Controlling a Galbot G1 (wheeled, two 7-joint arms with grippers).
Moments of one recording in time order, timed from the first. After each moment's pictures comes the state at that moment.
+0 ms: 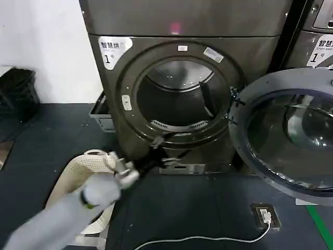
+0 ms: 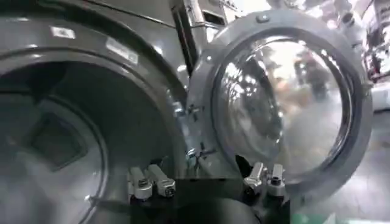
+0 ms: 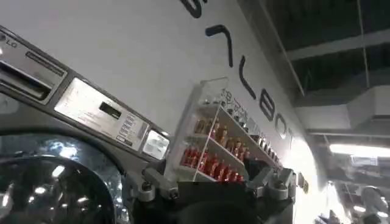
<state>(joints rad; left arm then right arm) 0.59 -0.76 0.29 -1.89 -0.58 -0.06 0.18 -1.54 1.12 2.08 2.06 0.44 -0.24 -0.26</state>
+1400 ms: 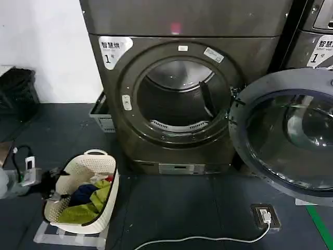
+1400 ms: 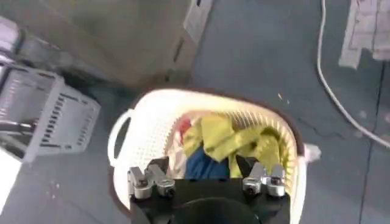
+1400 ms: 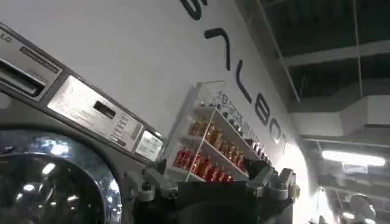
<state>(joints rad) 0.82 -0.08 -0.01 -1.81 -0.26 0.30 0.74 -1.52 1.11 2.10 2.07 0.41 -0.24 -0.28</state>
